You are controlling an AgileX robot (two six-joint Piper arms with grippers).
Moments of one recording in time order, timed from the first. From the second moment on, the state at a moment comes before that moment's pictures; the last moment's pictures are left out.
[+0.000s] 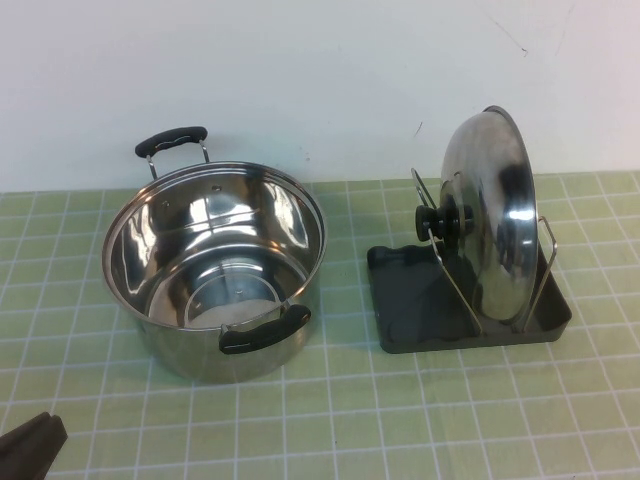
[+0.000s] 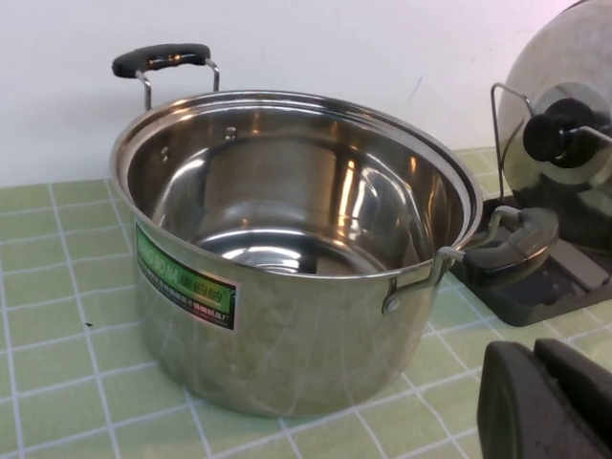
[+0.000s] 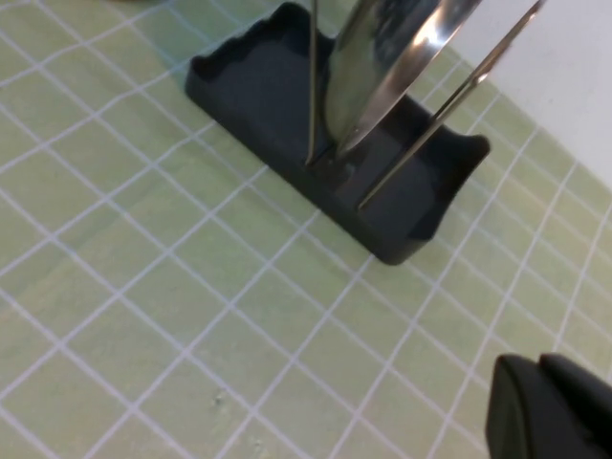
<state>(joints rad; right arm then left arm) -0.01 0.44 -0.44 0.49 0.76 -1.08 -0.59 0.18 -0.19 0.53 0.28 -0.74</state>
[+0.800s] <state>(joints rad) -0.01 0.41 -0.39 0.63 0.76 -1.08 -0.59 0.18 -0.18 0.55 0.28 -0.74</state>
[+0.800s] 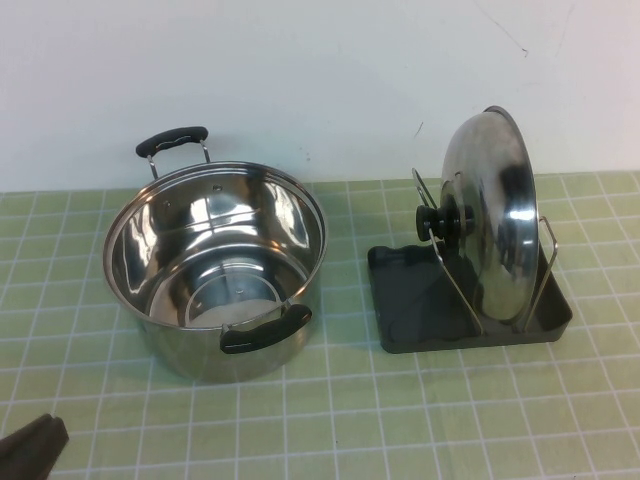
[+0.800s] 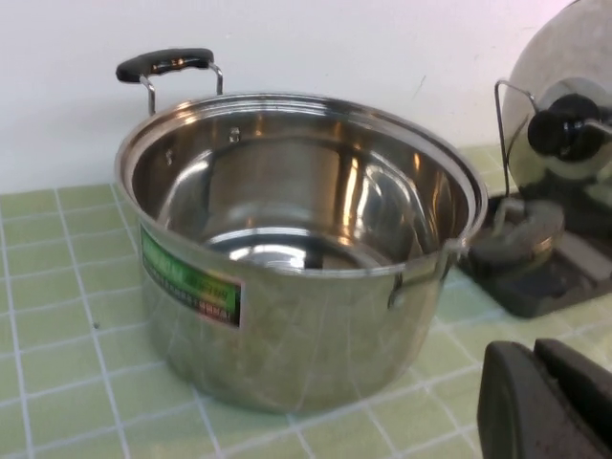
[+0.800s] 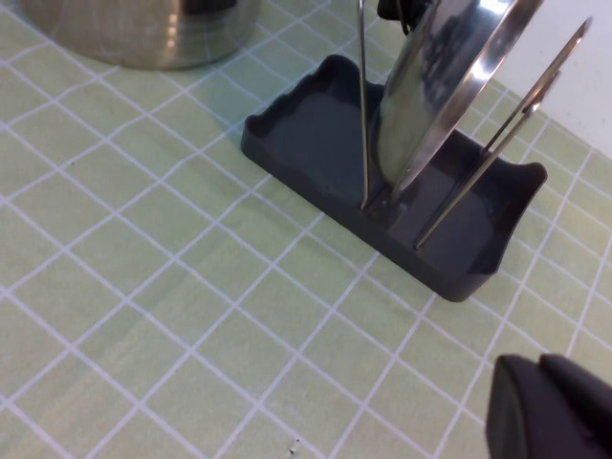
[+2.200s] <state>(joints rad) -0.01 0.41 -0.38 0.63 0.76 -1.08 -0.11 -0.01 0.02 0.00 0.35 -0.15</state>
